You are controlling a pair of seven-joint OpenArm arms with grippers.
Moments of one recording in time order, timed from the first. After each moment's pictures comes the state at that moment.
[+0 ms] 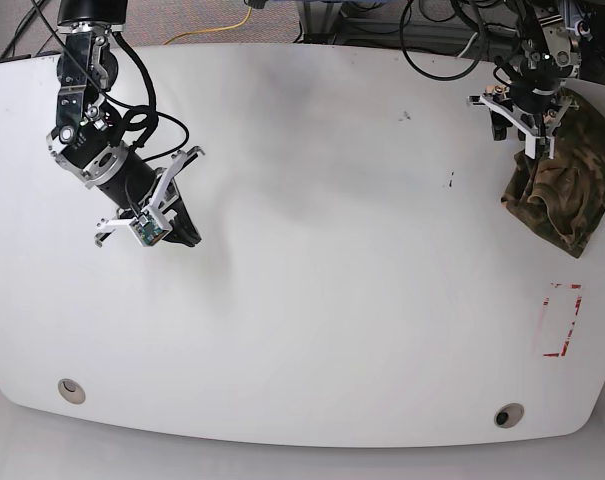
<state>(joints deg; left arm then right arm) 25.7 -6.3 -26.6 105.1 -11.6 -21.2 41.0 -8.9 20.2 9.5 111.0 19.6 39.1 -36.8</state>
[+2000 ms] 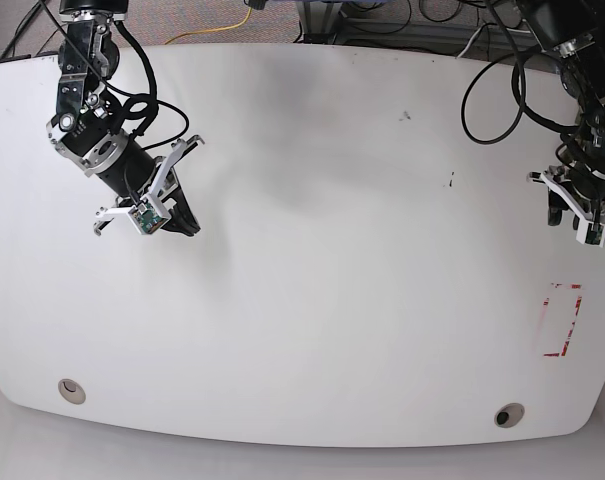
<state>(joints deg) 5.3 -17.2 -33.7 99.9 -11.8 -35.2 48.7 -11.8 19.3 11.2 112.8 19.4 39.7 -36.8</state>
